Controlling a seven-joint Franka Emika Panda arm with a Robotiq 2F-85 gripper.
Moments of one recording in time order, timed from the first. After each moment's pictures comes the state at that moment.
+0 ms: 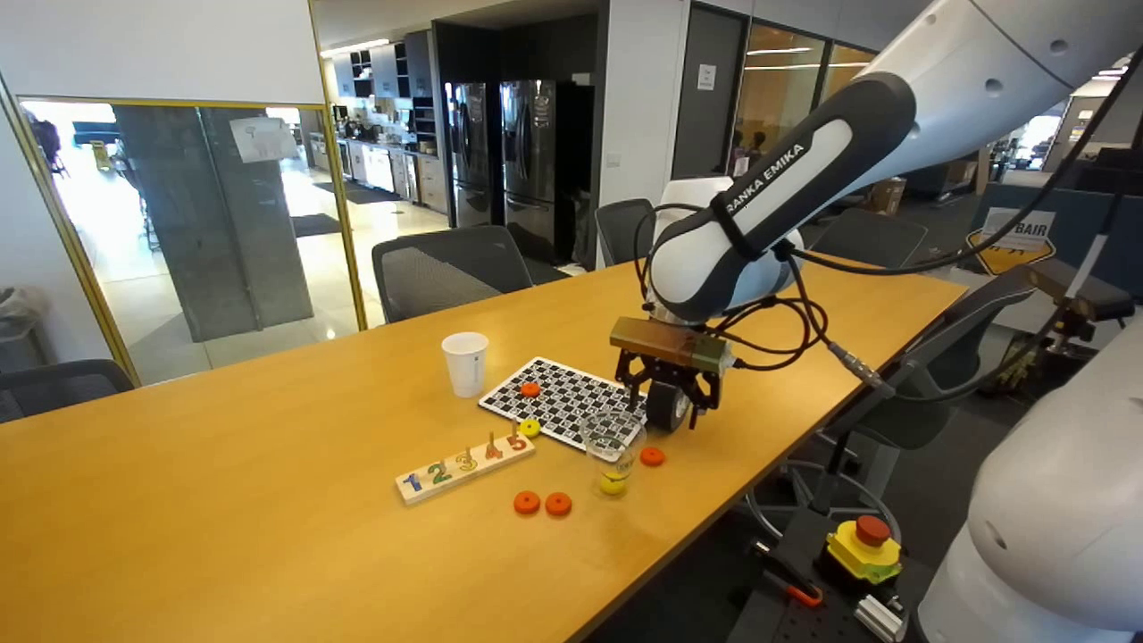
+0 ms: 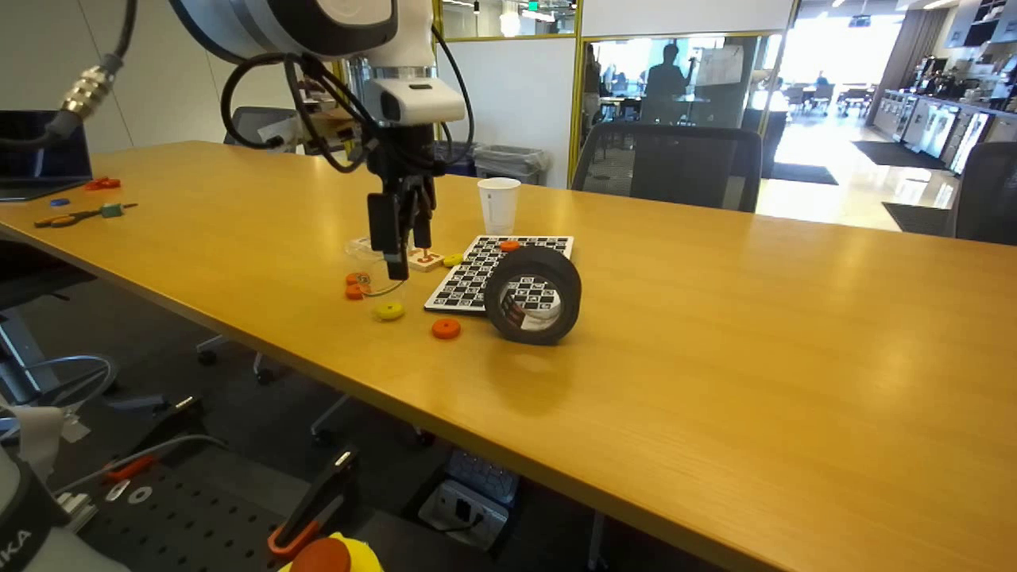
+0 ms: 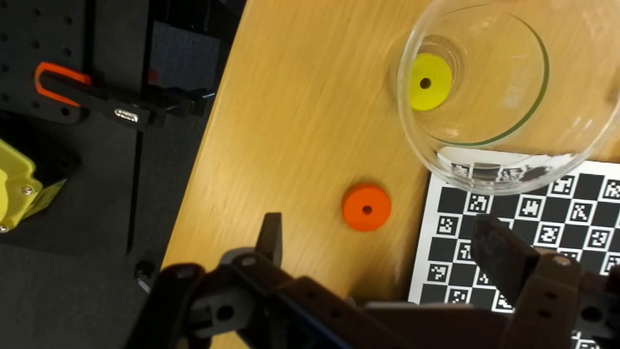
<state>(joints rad) -0.21 -0.25 0.01 -2.69 -0.01 2.46 1.09</state>
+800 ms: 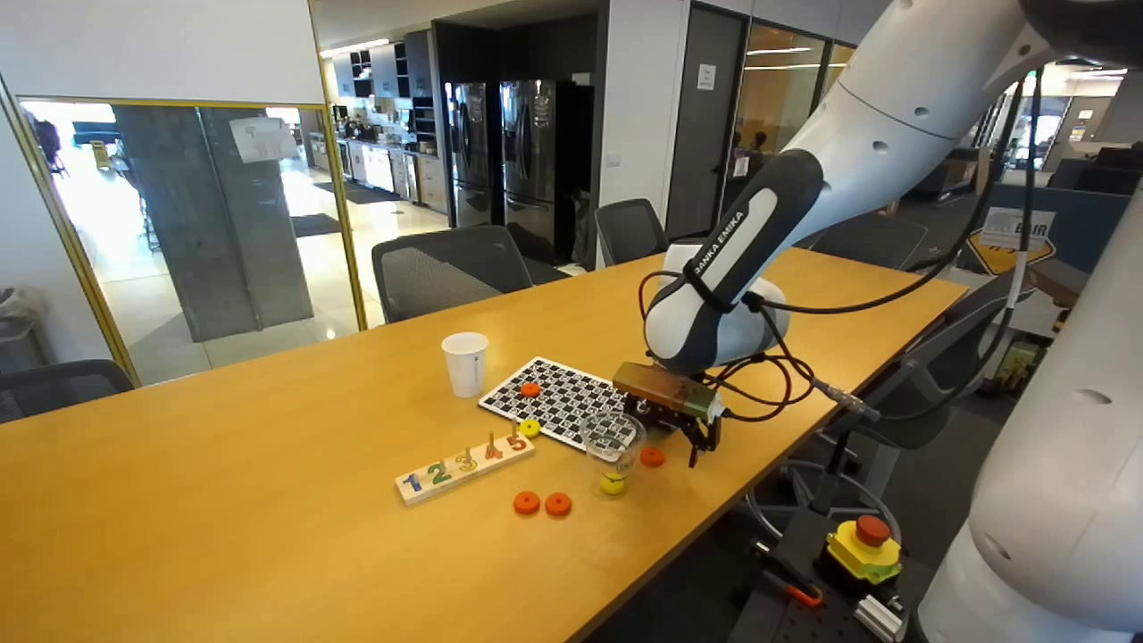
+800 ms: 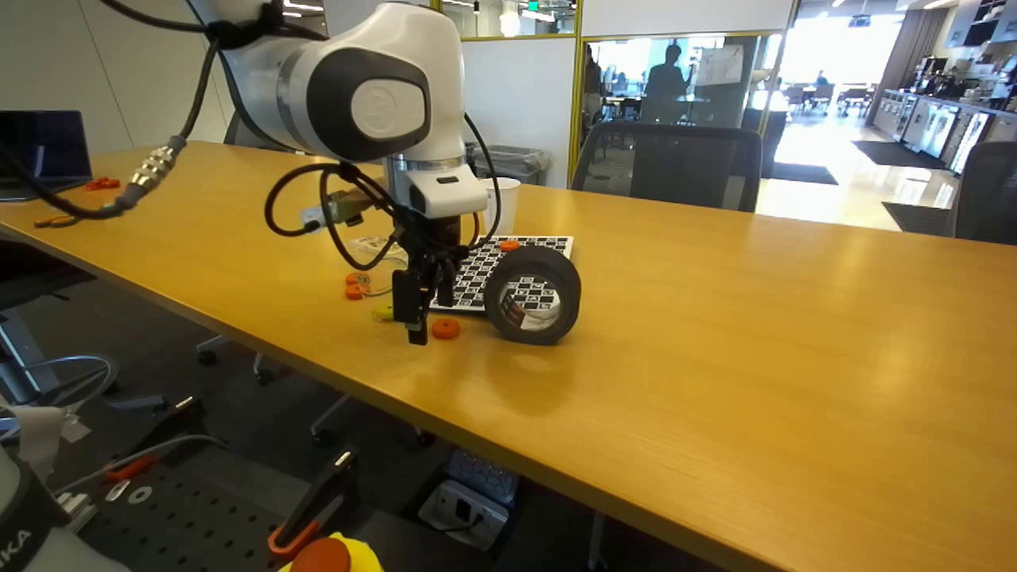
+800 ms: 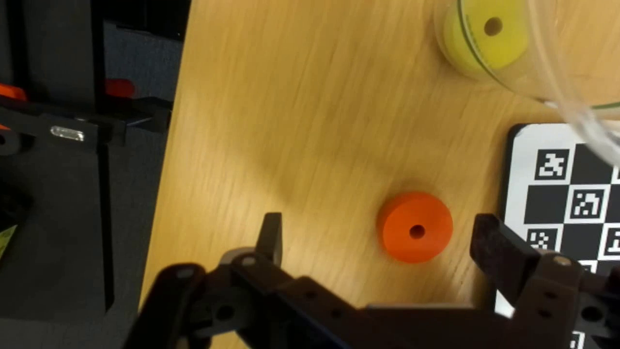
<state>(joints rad) -0.20 0.00 -0.06 -2.70 0.04 2.69 1.10</state>
